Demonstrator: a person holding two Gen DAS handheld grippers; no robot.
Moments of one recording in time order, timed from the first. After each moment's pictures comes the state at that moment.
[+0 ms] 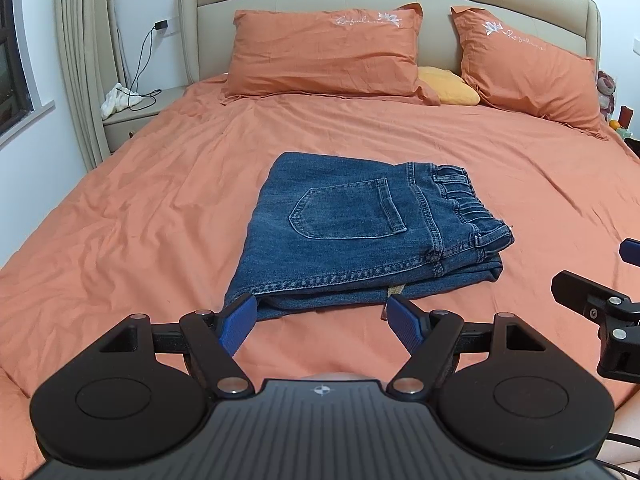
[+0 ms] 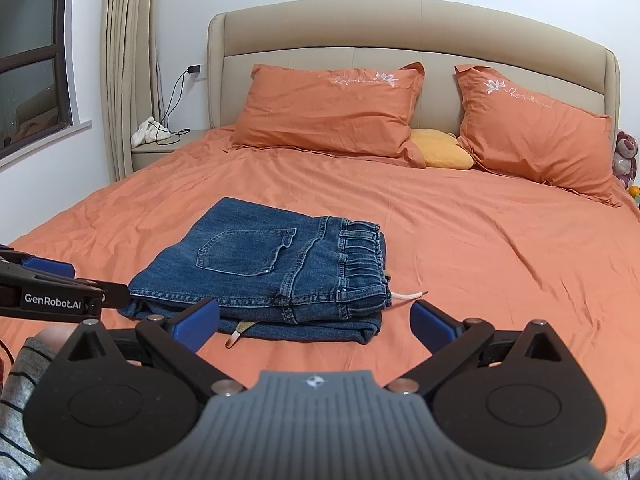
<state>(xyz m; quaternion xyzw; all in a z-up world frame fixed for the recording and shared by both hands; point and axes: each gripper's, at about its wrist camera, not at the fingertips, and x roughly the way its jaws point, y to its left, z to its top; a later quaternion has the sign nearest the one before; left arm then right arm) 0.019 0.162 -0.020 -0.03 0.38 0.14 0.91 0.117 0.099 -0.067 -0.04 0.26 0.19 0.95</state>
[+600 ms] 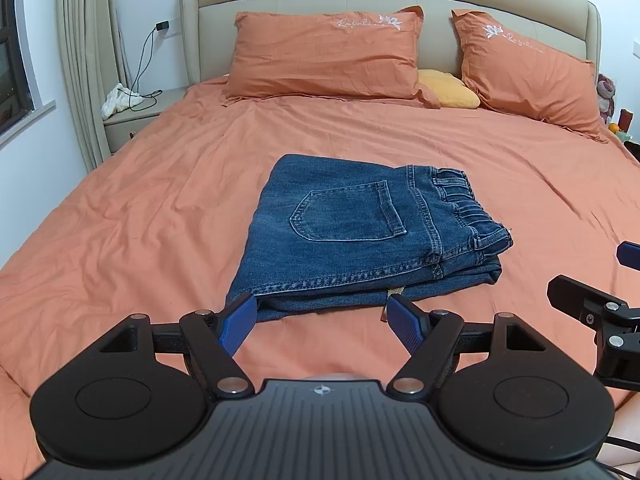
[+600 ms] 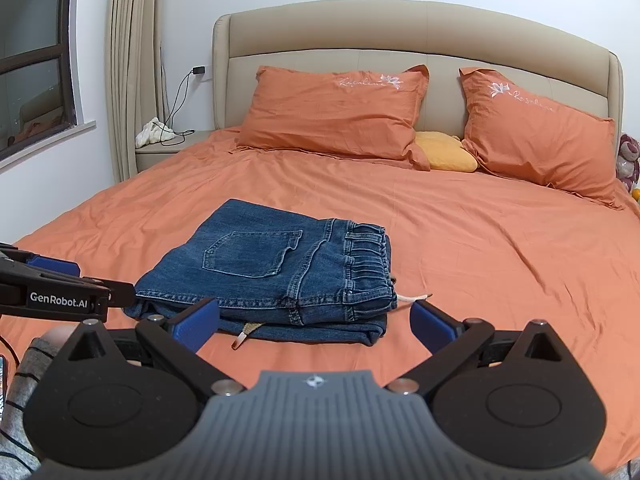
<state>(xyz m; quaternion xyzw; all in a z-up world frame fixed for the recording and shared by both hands) 0.018 0.163 -0.017 -0.03 0.37 0.14 0.92 0.113 0.100 -0.063 -0.05 0.26 0.19 0.95</state>
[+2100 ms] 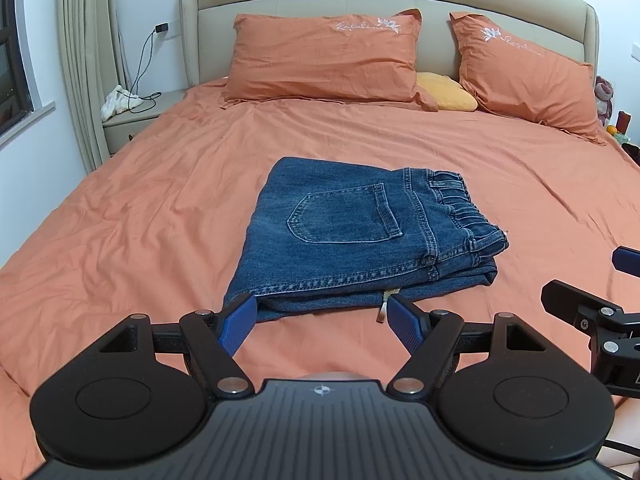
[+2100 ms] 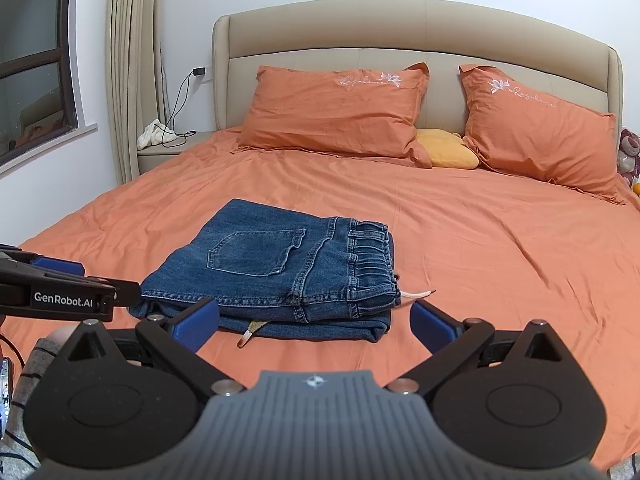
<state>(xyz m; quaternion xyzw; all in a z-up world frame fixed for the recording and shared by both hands) 0.016 0.160 -0.014 -0.04 0.37 0.14 0.92 0.109 0.102 -0.062 -0.04 0.26 0.19 0.94</state>
